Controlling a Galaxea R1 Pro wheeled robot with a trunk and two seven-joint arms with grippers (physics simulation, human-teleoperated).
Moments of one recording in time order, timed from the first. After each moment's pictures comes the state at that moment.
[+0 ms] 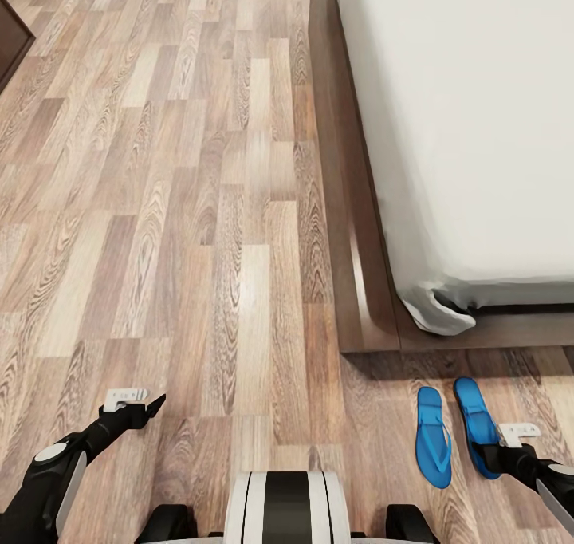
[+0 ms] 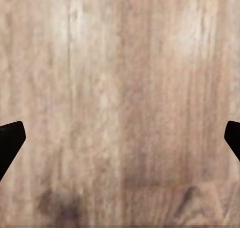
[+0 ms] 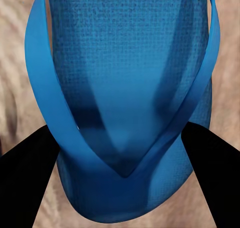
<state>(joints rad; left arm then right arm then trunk) -0.36 0.16 0.38 -1.02 -0.08 0.19 -0.52 -0.46 -0.51 0.16 -0.54 -0.31 0.13 0.24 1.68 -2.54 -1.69</state>
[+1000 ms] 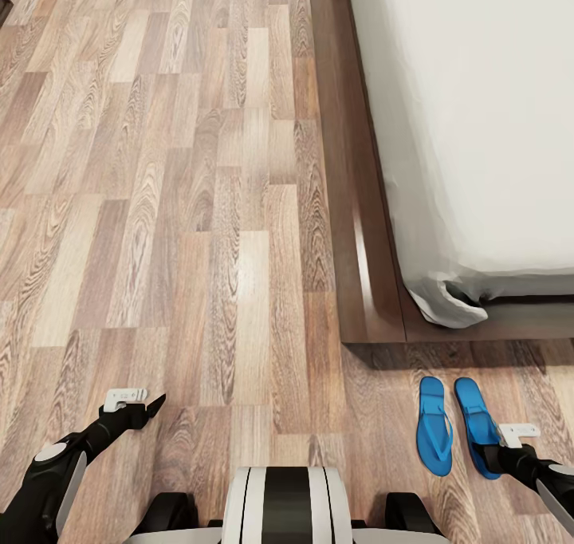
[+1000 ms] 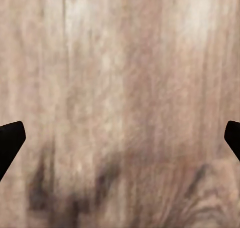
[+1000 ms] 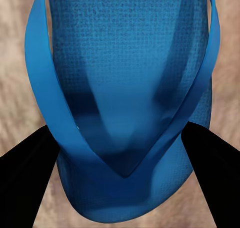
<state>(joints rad) -0.36 0.16 0.38 -1.02 -0.08 0.19 -0.52 -0.46 -0.51 0.16 -0.54 -0.30 0.13 0.24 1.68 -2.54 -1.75</state>
